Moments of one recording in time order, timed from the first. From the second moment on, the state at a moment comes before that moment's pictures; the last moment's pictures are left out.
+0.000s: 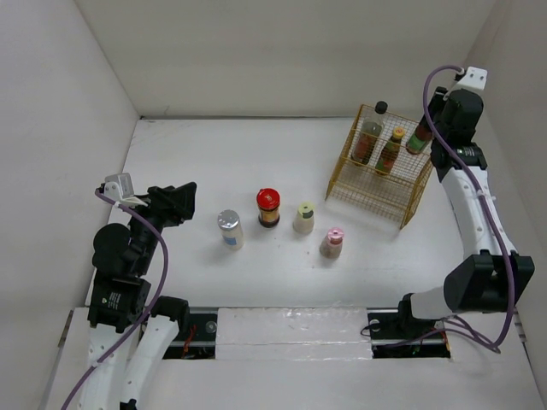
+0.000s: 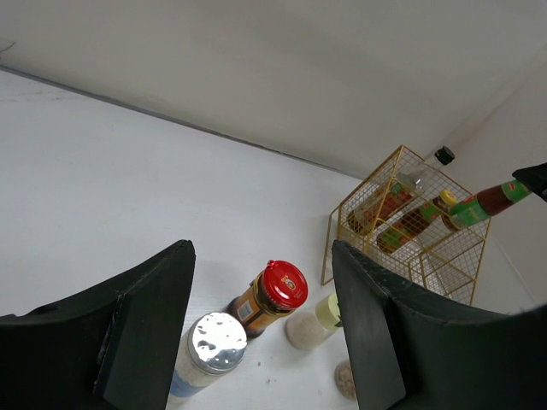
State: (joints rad) left arm -0.20 0.43 0.84 -0.37 0.01 -0.54; right arm -0.05 1.41 1.42 -0.16 0.28 0.09
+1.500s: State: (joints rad) left arm -0.20 0.44 0.84 -0.37 0.03 -0.53; right arm 0.35 1.15 1.05 0.22 0.01 0.20
